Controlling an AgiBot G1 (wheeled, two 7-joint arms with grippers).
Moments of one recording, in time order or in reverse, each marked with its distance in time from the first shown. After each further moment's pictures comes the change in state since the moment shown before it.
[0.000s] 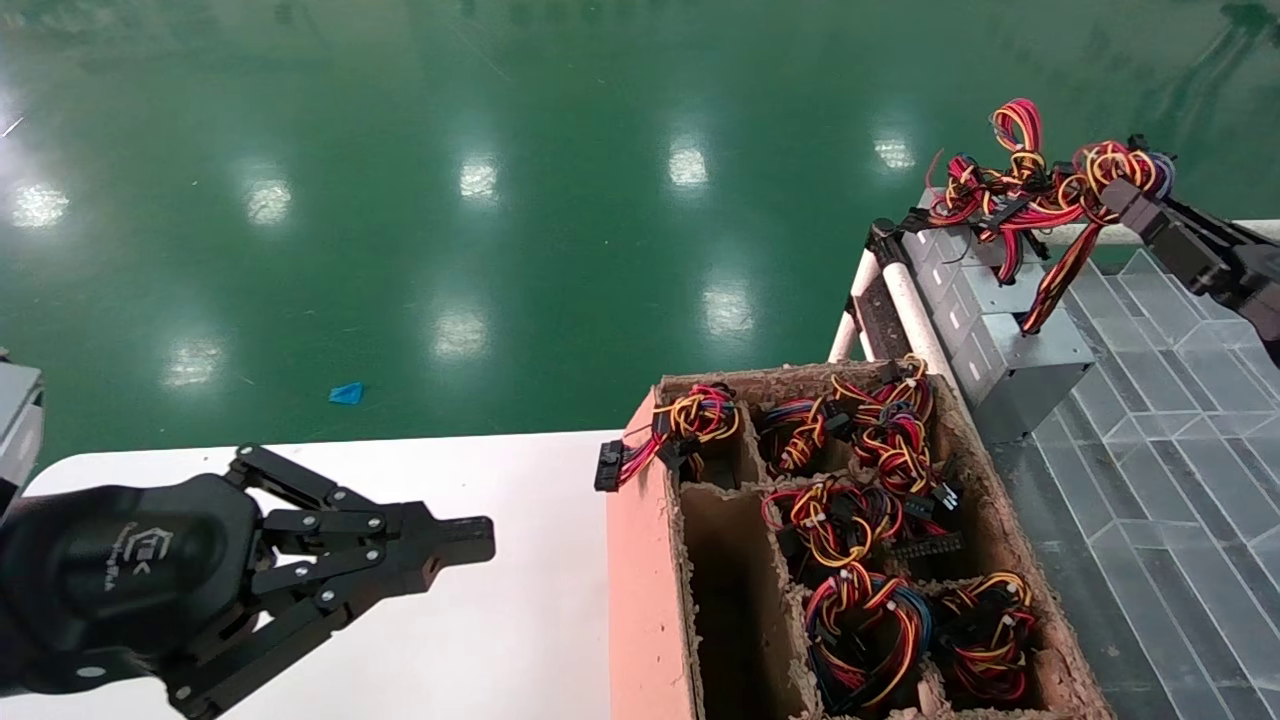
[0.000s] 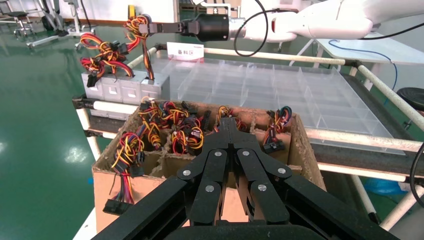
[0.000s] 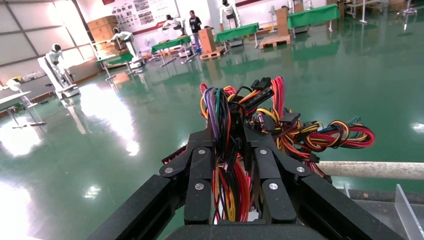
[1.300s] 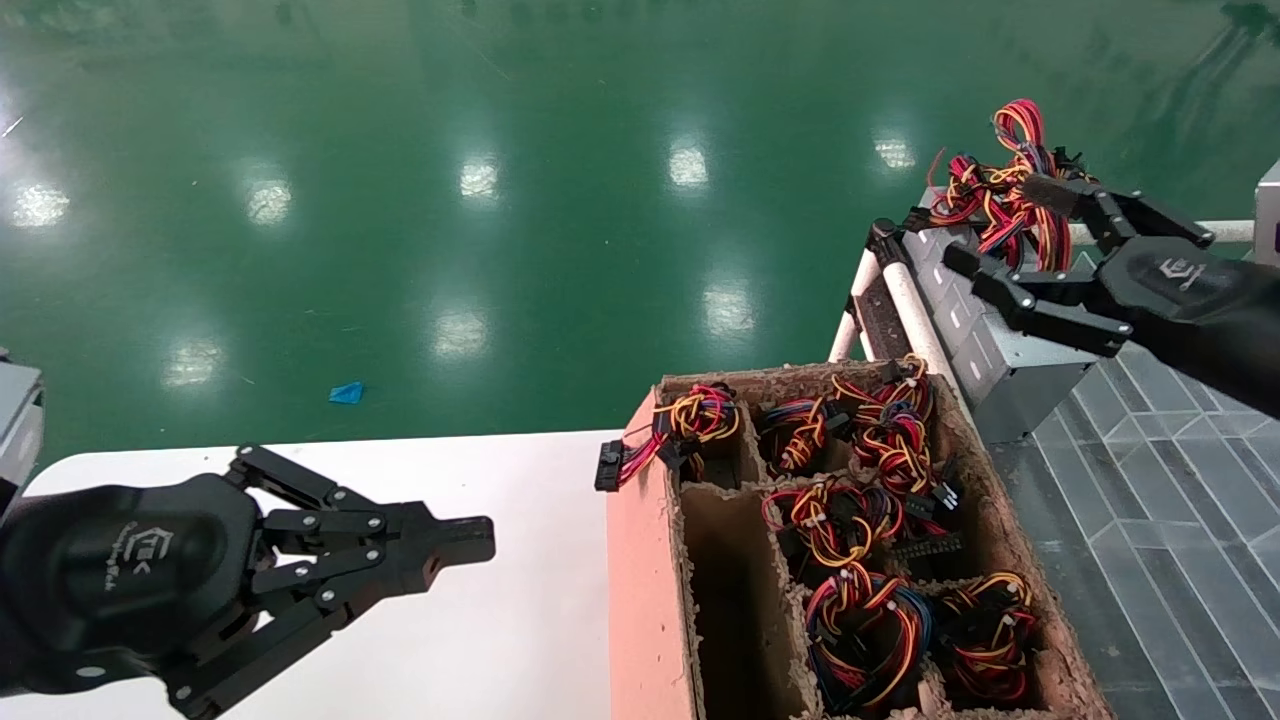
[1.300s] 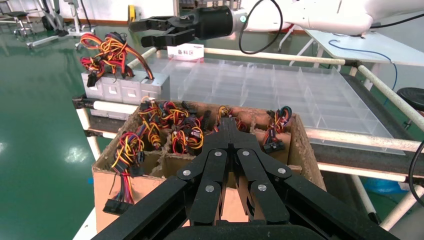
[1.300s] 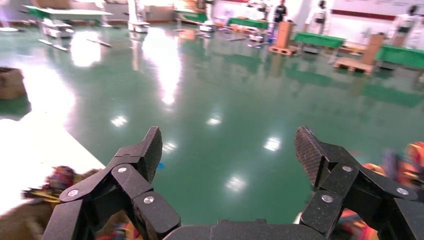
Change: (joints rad) left arm 0.000 0.000 0.000 0.000 0.000 0.000 0.000; right arm 0.032 0.025 0.000 0.223 -0.203 -0.124 -0.101
